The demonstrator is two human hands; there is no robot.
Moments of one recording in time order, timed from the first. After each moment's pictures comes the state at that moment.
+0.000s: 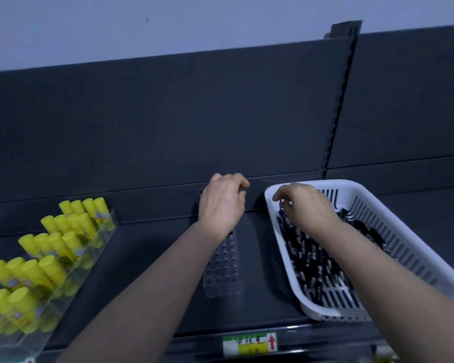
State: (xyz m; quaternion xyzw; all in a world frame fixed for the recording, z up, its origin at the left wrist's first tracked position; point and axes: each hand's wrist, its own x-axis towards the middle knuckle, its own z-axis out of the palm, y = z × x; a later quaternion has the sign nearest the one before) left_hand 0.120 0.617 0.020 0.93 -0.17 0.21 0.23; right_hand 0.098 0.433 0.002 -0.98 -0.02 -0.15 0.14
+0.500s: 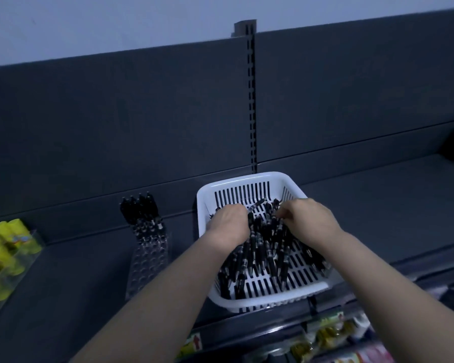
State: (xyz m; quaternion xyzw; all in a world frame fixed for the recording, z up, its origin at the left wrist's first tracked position) left_hand 0.094 0.450 -0.023 0.97 -0.20 -0.06 0.09; right_hand 0.030 0.289 -0.025 -0.99 0.08 -0.09 0.11
